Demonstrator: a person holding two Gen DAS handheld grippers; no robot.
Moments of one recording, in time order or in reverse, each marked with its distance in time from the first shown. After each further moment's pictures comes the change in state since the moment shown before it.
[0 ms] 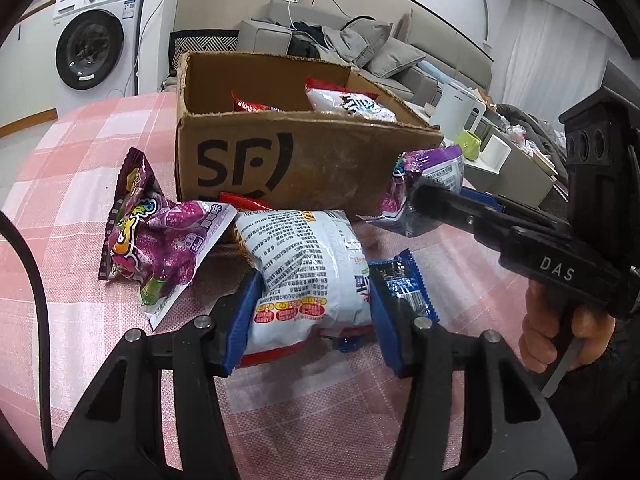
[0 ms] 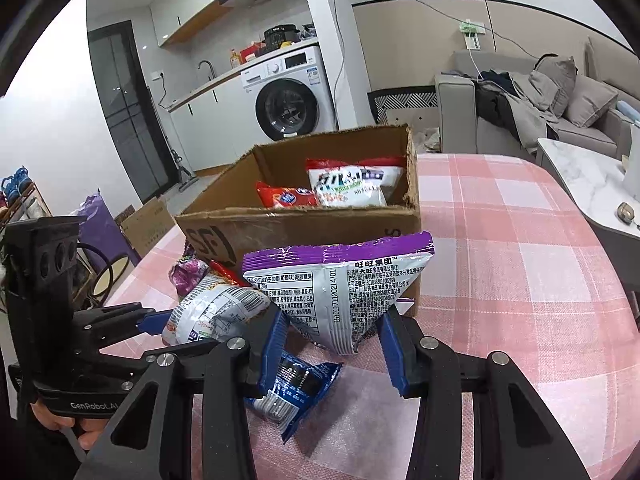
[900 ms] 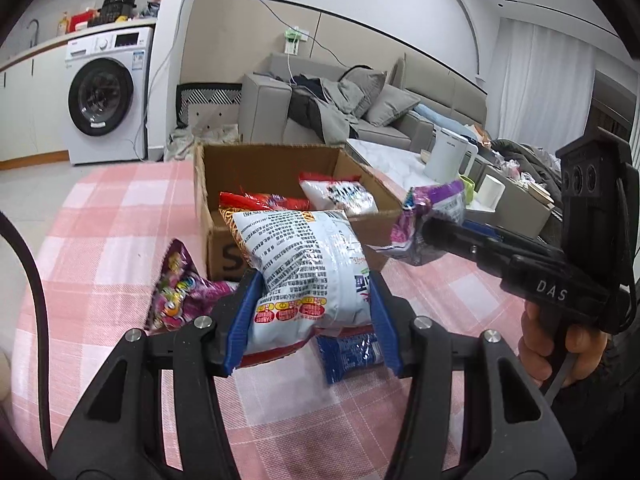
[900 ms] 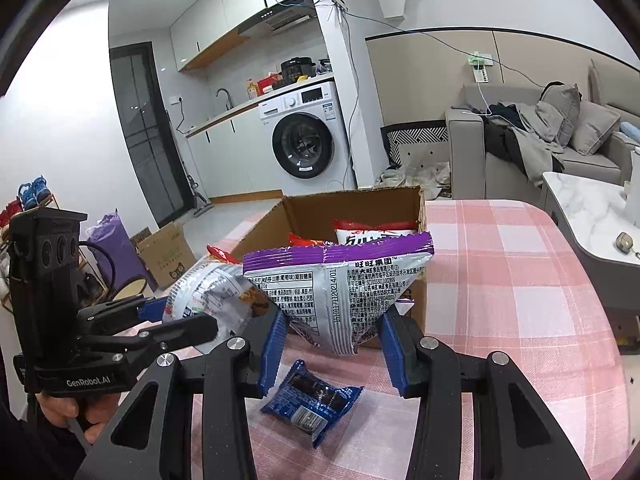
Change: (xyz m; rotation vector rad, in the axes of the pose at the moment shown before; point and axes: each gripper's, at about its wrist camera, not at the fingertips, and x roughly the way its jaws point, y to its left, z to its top) left arm -0.086 -0.013 0.023 0.035 -0.199 0.032; right arm -0.058 0.015 0.020 -0.018 -0.126 0.042
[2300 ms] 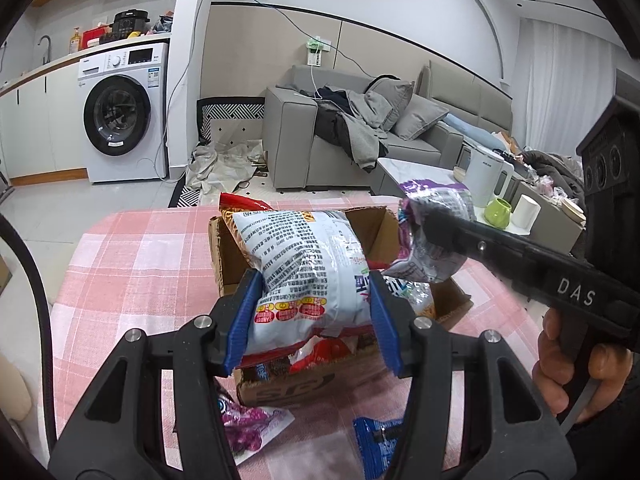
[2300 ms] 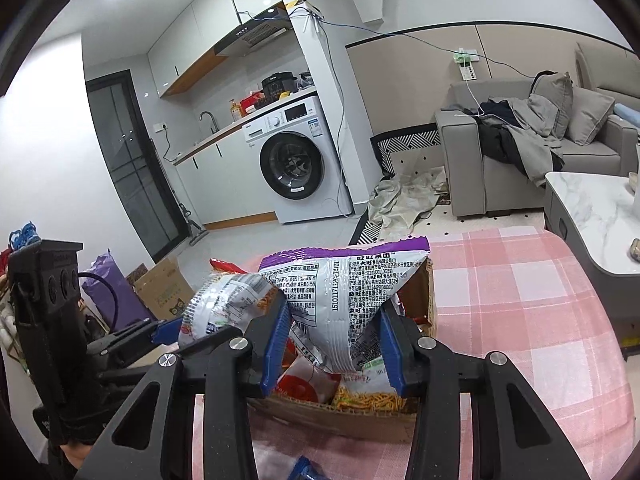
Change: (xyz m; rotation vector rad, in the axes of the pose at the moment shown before) left arm 0.077 0.016 0.105 0.006 -0.018 0.107; right arm 0.058 -0.006 0.098 0.097 -0.026 -0.001
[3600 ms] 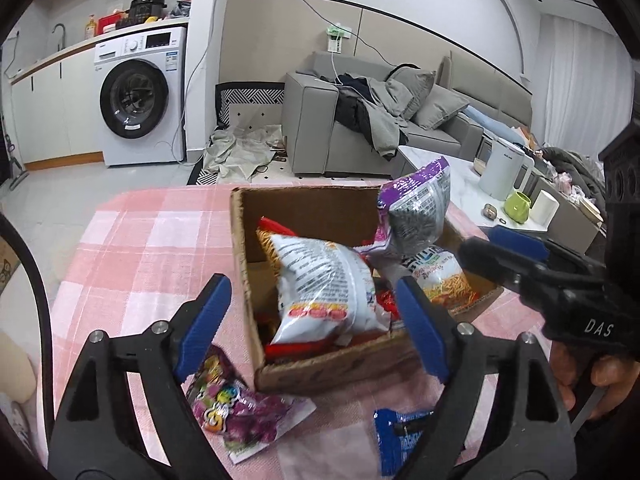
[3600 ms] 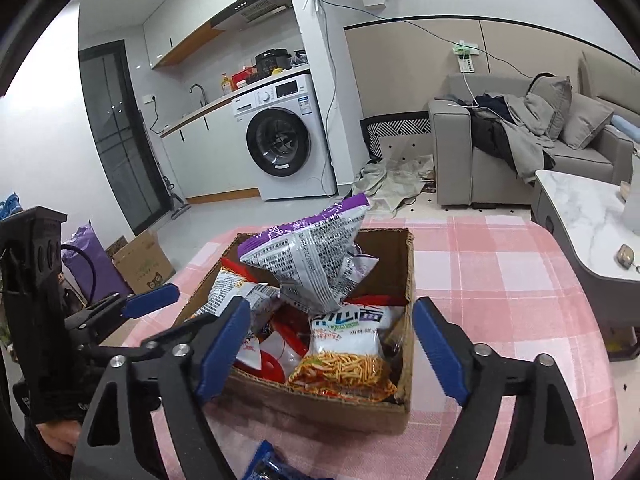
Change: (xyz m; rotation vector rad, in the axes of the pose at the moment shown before) left arm 0.033 0.039 -0.019 -0.040 0.046 0.059; right arm 0.022 -0.023 -0.015 -0.060 0.071 -0.070
